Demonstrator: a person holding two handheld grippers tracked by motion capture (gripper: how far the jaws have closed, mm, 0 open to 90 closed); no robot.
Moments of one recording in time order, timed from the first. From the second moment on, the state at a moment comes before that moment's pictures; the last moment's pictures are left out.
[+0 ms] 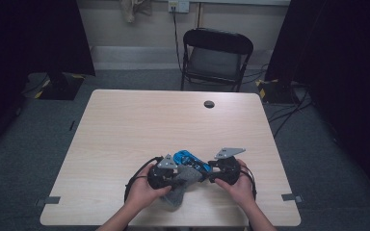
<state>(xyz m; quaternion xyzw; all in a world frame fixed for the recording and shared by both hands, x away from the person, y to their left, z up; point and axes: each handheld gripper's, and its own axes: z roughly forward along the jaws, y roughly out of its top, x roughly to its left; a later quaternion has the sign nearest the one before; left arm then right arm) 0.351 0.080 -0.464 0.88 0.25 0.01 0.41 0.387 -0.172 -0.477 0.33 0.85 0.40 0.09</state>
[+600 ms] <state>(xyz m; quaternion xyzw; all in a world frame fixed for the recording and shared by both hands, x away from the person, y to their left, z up) 0.351 0.061 -0.473 0.89 0.26 0.03 0.37 0.391 -0.176 -0.476 0.34 0.85 0.40 0.08</state>
